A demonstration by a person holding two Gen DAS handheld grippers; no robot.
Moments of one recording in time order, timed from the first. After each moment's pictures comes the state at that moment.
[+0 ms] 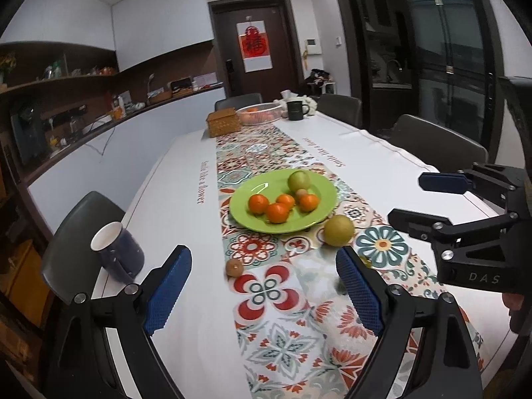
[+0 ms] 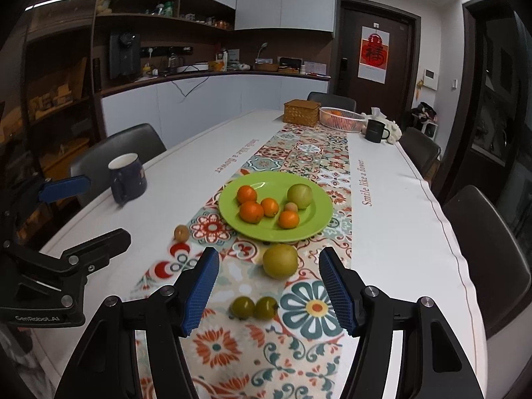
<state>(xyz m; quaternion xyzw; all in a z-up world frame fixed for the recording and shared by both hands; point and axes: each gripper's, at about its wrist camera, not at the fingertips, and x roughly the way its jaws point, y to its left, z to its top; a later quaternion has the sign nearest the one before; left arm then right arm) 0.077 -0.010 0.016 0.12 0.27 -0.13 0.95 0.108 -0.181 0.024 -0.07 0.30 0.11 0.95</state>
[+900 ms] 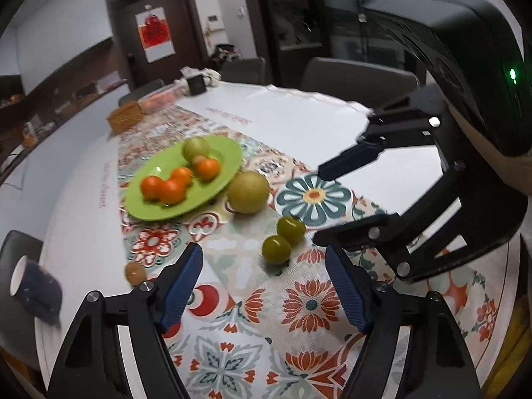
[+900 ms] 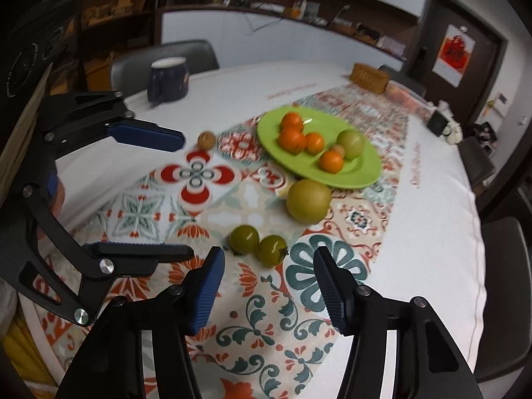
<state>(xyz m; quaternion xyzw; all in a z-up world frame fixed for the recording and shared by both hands) 0.108 -0.069 -0.055 0.21 0.32 -0.31 0.87 0.131 -0.180 -0.043 -0.20 0.39 0.23 0.87</state>
